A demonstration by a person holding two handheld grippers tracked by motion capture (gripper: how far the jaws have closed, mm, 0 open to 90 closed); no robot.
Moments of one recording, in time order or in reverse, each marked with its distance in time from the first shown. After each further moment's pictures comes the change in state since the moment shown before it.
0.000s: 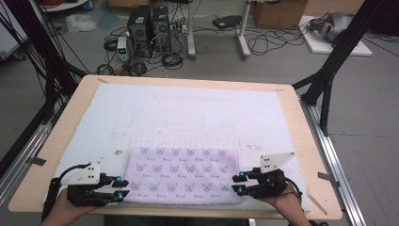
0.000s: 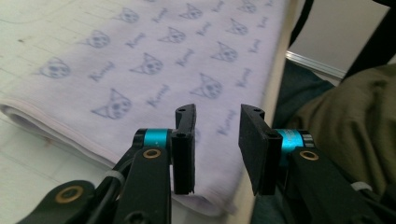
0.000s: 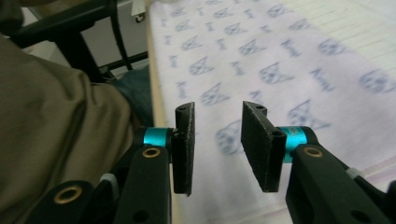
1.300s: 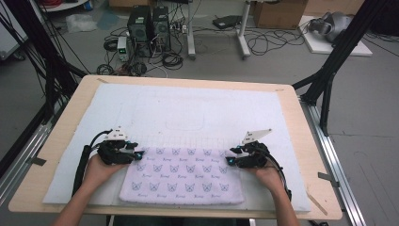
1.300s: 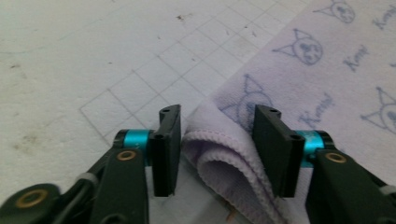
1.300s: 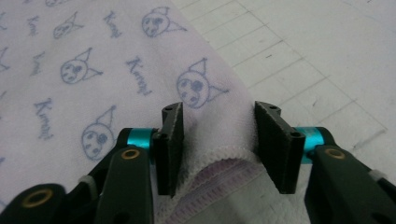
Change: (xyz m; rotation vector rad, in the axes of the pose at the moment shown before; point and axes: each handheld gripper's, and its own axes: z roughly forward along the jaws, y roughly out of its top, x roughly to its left) left arm 0.094 0.011 0.066 0.101 0.274 -0.181; right arm -0.087 0.004 0.040 0.145 -0.250 0.094
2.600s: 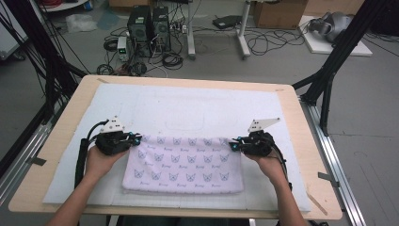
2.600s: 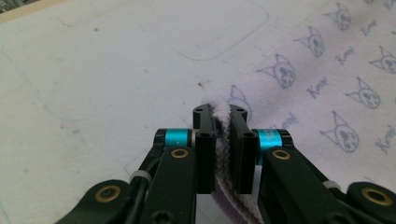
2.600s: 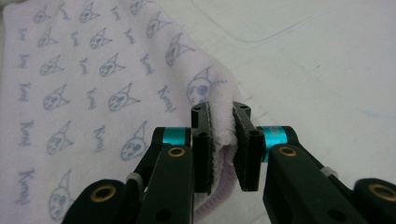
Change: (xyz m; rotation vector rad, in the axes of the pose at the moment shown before) left arm 0.007 0.034 -0.014 -0.117 0.084 0.025; right arm -0.012 0.031 -0.026 -0.098 -0.022 -0.005
